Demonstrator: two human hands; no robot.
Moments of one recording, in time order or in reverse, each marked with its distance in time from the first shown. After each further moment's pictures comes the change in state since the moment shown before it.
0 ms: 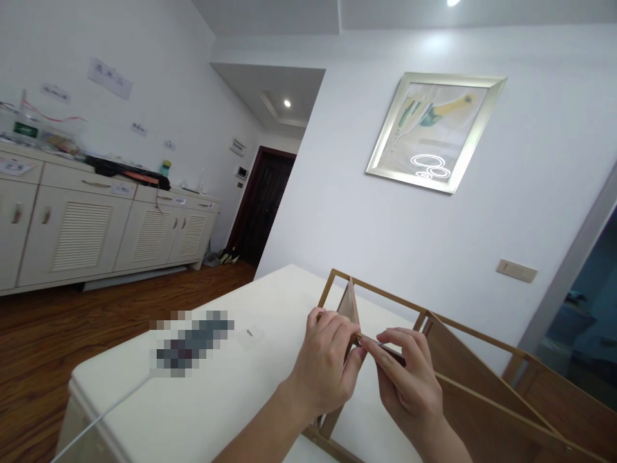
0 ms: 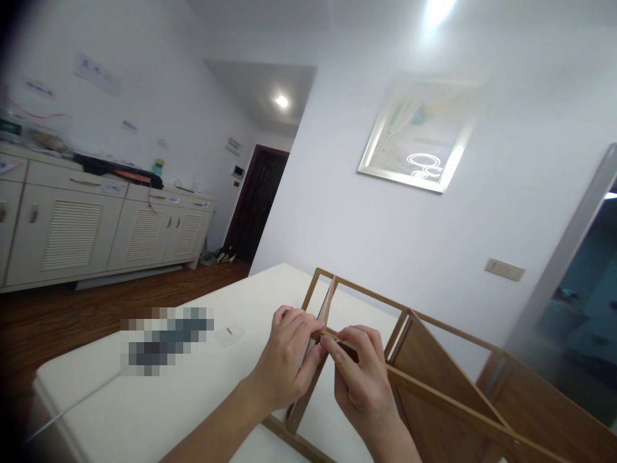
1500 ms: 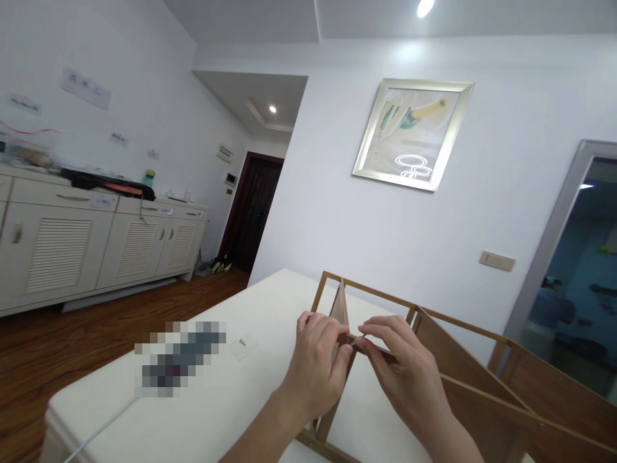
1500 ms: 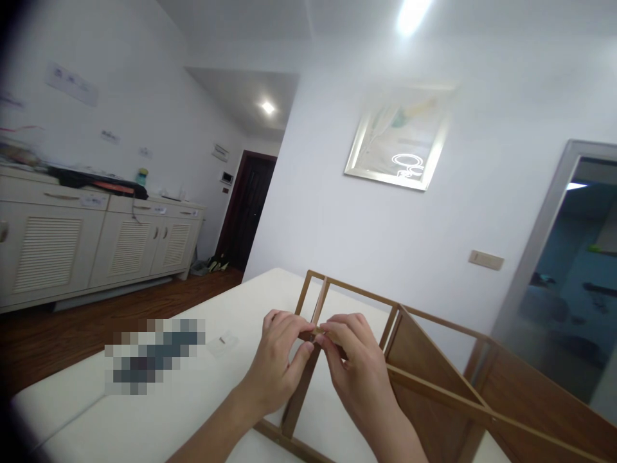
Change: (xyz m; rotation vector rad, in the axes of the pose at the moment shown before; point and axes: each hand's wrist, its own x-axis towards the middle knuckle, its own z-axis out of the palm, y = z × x) left_hand 0.004 0.005 -0.003 -0.078 -0.037 -0.107; right_hand 0.032 -0.007 -0.016 0.068 -0.042 0.231
